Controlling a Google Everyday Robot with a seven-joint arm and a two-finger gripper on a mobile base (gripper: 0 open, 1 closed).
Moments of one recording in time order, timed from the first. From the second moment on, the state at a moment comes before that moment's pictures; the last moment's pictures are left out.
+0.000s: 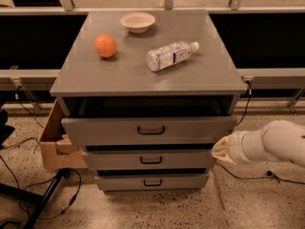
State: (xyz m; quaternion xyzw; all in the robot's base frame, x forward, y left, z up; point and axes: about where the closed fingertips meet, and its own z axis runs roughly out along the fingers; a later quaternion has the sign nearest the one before) arm 0.509 -0.236 0.638 -0.66 0.69 -0.04 0.29
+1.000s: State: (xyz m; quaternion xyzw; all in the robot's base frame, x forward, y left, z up) arm 0.555 -0.222 0.625 -0.66 0.68 -0.02 0.31
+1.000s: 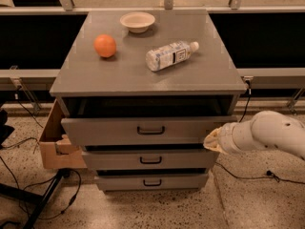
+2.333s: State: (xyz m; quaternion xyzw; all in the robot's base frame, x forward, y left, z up) arm 0.555 -0.218 0.621 -0.66 0.68 -0.02 0.31
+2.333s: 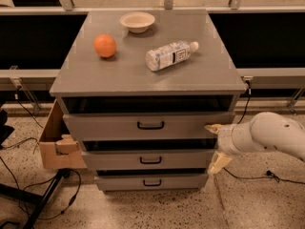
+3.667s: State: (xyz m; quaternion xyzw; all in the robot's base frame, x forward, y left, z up) arm 0.509 -0.194 0.660 -0.75 0.61 -0.05 0.24
